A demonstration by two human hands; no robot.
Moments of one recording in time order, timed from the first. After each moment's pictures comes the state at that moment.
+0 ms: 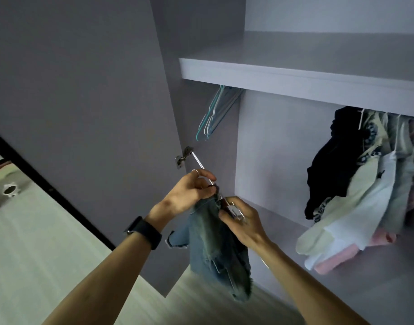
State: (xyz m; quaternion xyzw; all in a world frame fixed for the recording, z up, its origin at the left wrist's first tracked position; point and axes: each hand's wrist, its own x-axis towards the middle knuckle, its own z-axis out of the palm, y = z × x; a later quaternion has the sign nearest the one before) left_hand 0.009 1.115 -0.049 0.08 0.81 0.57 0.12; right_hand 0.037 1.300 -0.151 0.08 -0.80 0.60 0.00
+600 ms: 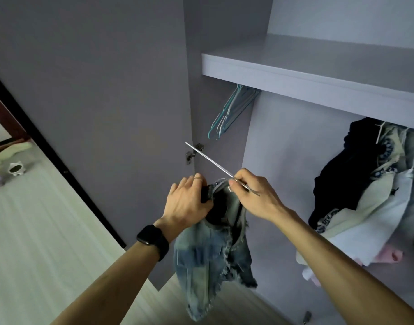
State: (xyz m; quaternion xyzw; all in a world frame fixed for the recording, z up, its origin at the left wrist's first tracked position) left_hand 0.029 1.099 -0.090 0.05 0.98 0.17 -0.09; right_hand -0.008 1.303 -0.077 0.15 -0.92 0.37 0.01
